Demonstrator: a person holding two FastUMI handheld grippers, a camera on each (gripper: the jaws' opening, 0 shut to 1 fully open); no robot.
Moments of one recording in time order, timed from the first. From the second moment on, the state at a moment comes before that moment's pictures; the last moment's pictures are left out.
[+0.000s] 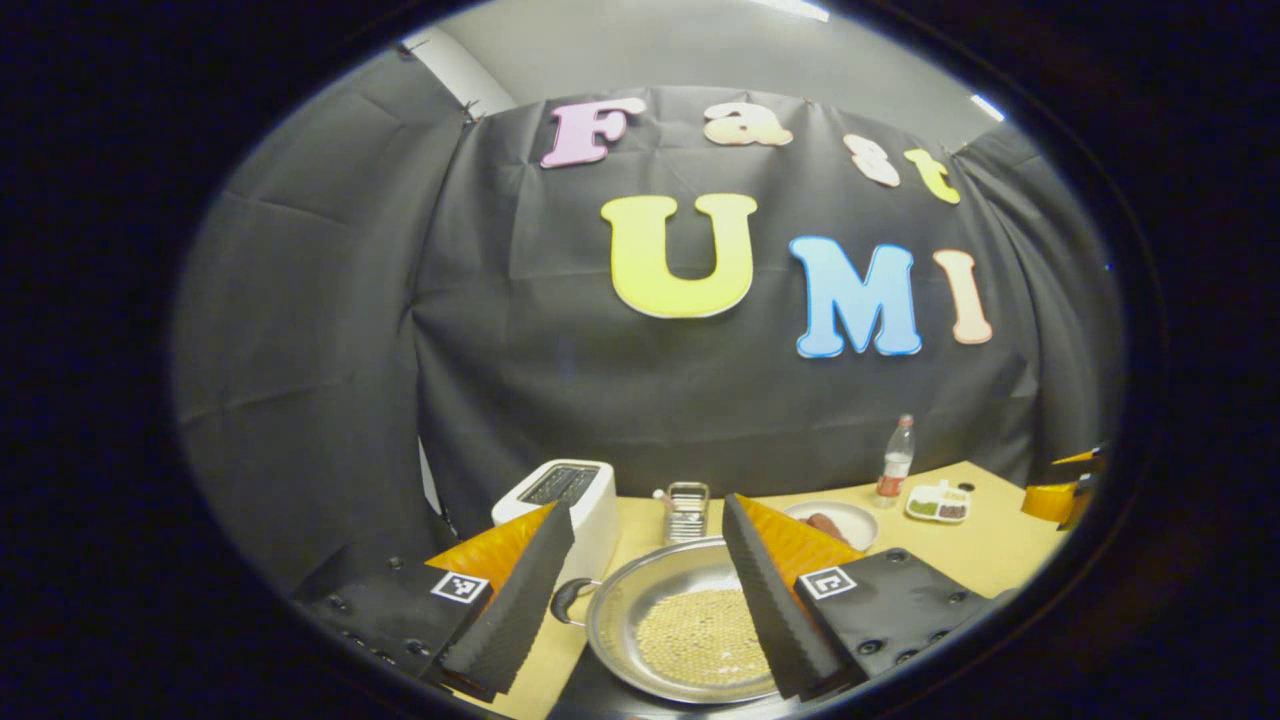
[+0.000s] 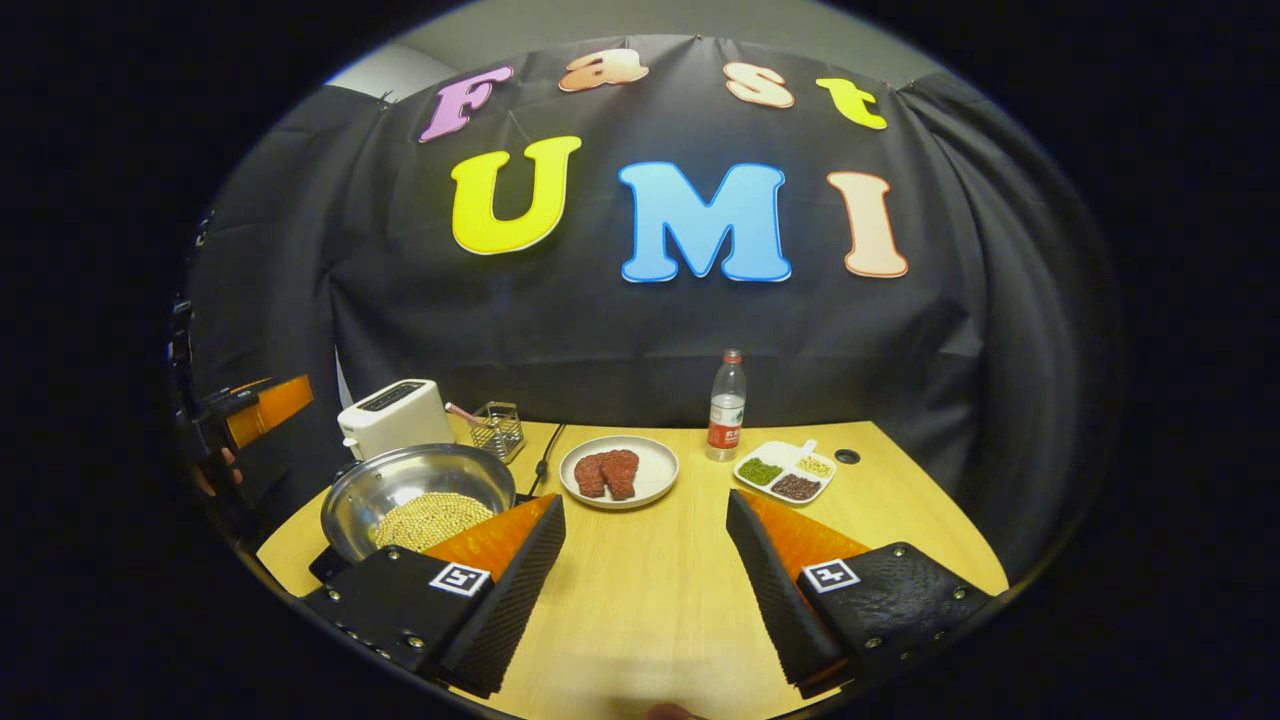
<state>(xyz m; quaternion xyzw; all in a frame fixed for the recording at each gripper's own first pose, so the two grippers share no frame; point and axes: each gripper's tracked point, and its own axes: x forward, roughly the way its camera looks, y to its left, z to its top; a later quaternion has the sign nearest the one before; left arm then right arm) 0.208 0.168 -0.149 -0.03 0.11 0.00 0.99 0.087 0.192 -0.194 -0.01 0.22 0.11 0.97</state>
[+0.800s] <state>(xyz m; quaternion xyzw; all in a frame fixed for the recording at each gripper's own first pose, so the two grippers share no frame) 0.037 0.006 -0.040 -0.03 0.05 -0.03 1.00 -0.018 0.060 -0.086 -0.01 0.12 0.14 0.98</state>
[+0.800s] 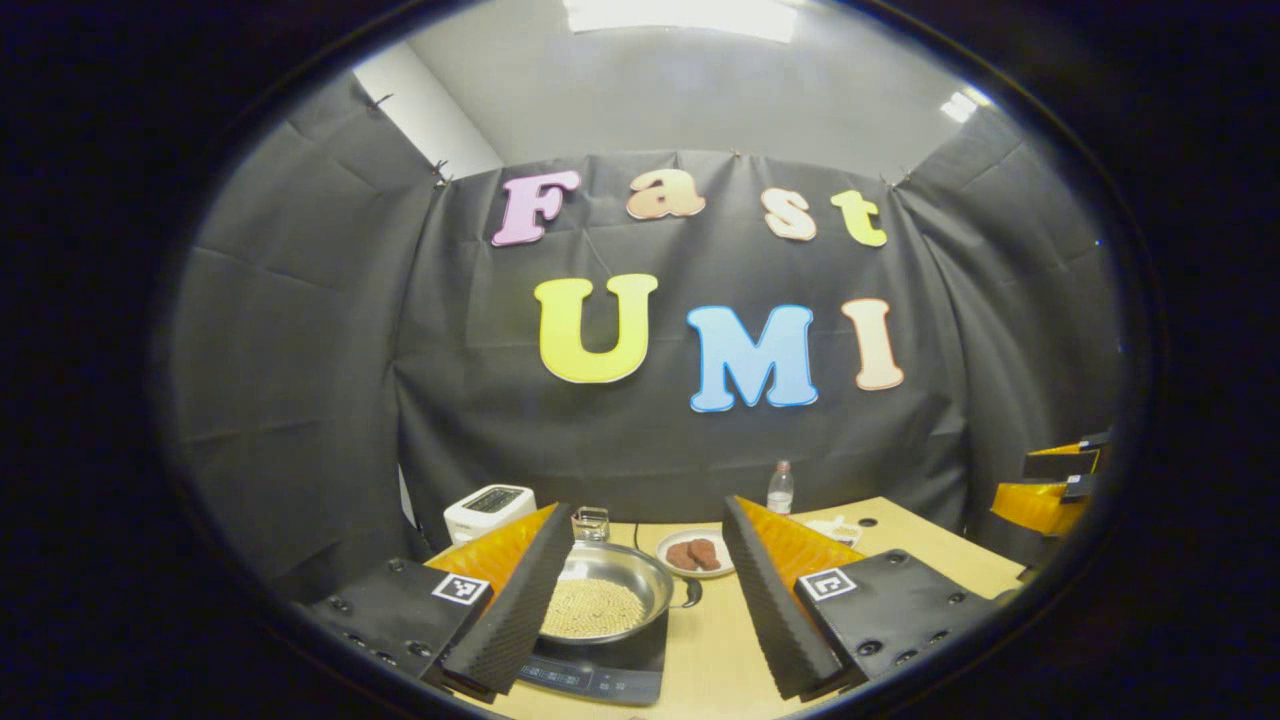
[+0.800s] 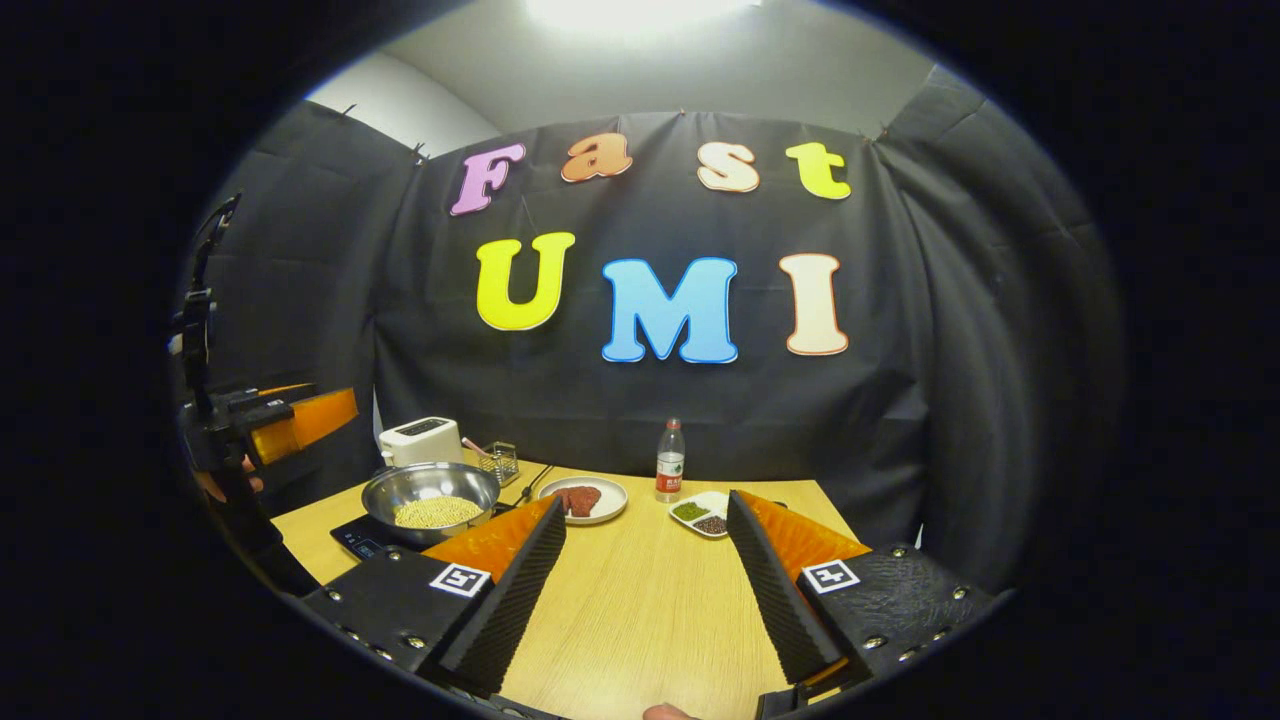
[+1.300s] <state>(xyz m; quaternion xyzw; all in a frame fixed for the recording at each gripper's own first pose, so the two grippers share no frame) -0.015 0.044 0.006 -0.01 -0.01 -0.03 1.00 -0.061 0.090 -0.040 -0.01 0.05 0.12 0.99</state>
